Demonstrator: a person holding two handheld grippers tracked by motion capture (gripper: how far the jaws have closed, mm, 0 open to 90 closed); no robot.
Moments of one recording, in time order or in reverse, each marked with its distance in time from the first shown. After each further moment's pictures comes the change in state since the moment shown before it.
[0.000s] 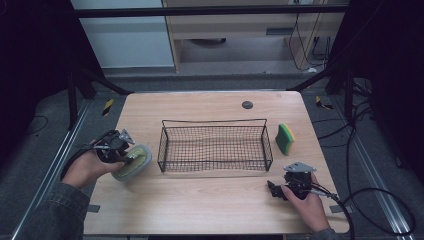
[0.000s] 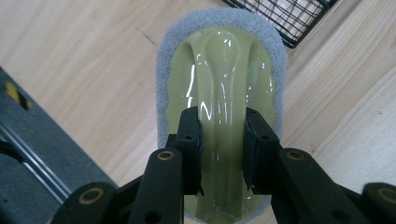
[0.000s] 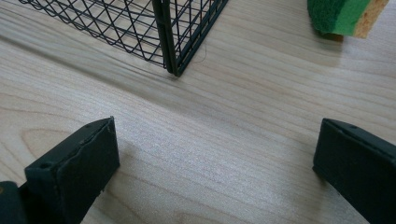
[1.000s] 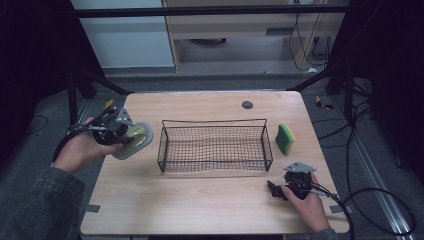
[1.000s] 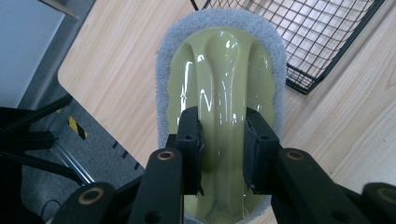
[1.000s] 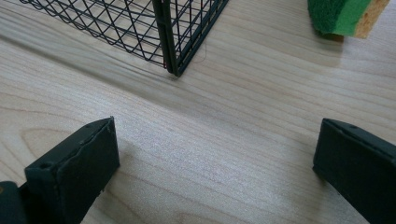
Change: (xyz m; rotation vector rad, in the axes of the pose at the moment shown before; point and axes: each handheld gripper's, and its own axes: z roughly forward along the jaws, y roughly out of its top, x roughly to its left) left arm 0.008 0.042 -0.060 -0.079 0.114 0.115; right arm 0.000 0.000 0.000 0.001 0.001 -0.002
